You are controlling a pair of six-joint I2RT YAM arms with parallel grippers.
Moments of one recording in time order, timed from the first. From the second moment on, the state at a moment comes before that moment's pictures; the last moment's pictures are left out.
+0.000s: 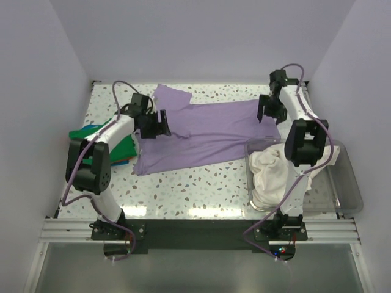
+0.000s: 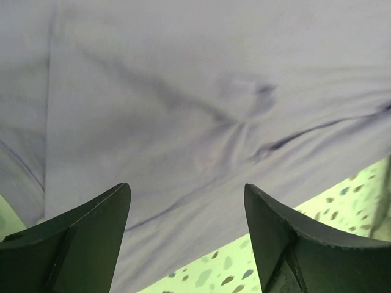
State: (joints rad) left arm -0.21 1.75 1.21 -0.48 0.25 -0.36; right arm 0.00 2.17 1.91 -1.06 0.11 0.19
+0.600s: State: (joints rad) left arm -0.09 2.19 1.91 -0.36 0.26 -0.28; right arm -0.03 2.42 2.09 -0.57 0.10 0.26
